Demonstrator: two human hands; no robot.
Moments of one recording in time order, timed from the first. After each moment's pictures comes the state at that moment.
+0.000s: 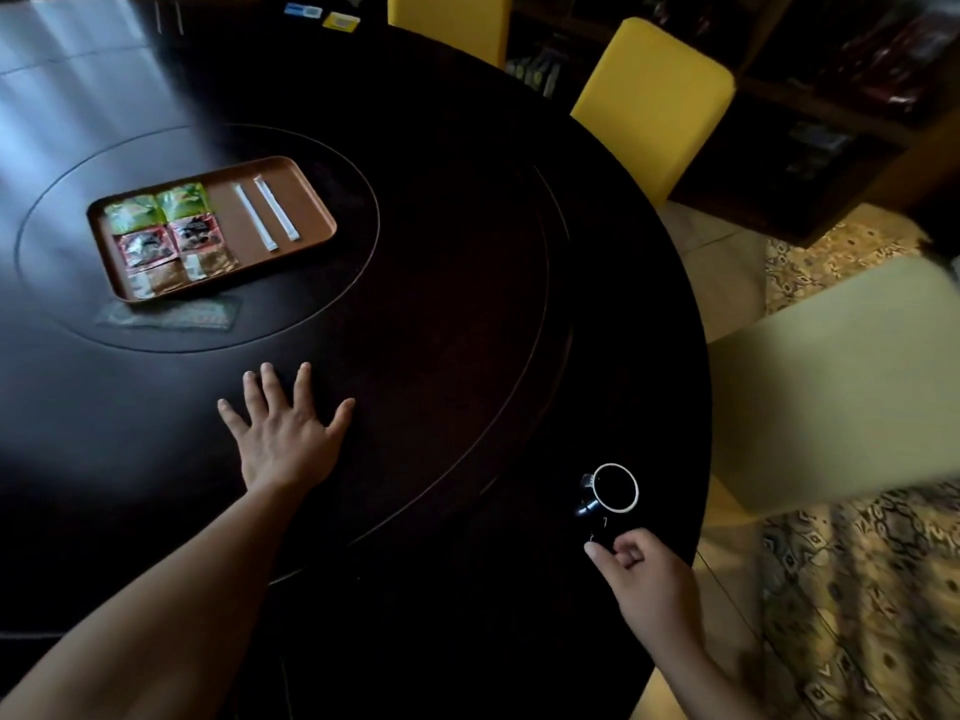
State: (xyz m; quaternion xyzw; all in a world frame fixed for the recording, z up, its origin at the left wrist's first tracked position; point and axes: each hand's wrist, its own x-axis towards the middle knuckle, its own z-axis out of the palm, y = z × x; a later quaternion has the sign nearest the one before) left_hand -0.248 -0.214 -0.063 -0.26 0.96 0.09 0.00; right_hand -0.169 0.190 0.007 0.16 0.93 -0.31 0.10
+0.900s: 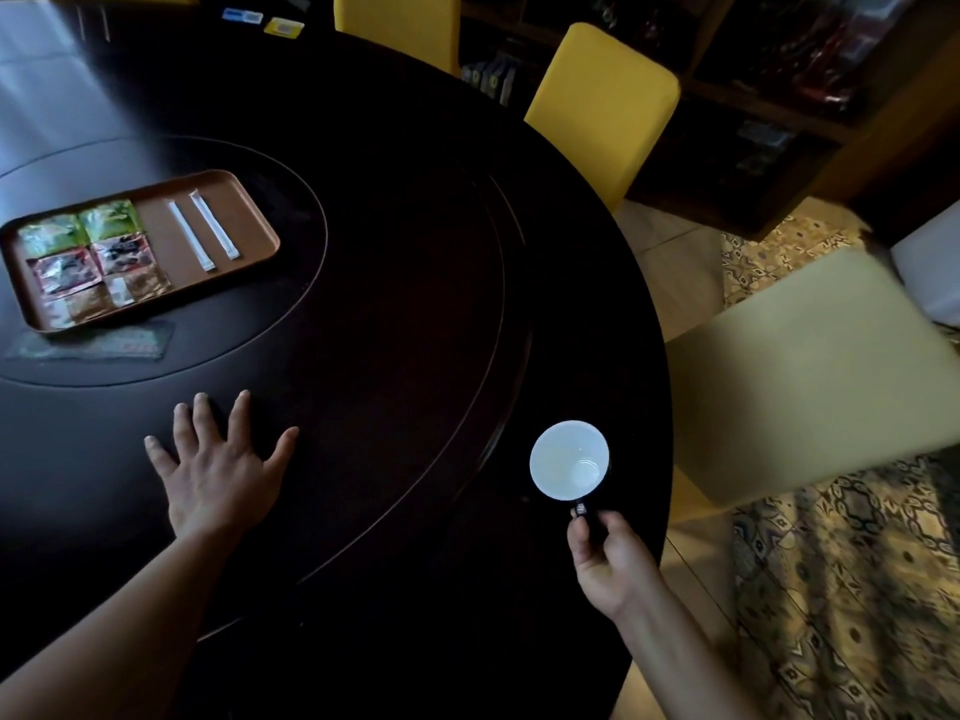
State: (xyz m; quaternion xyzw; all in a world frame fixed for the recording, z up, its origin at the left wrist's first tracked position) left_hand -0.241 -0.219 -0.061 -0.25 0.96 0.09 -0.02; right_hand -0.227 0.191 -0.001 0.51 0.30 -0.80 0.10
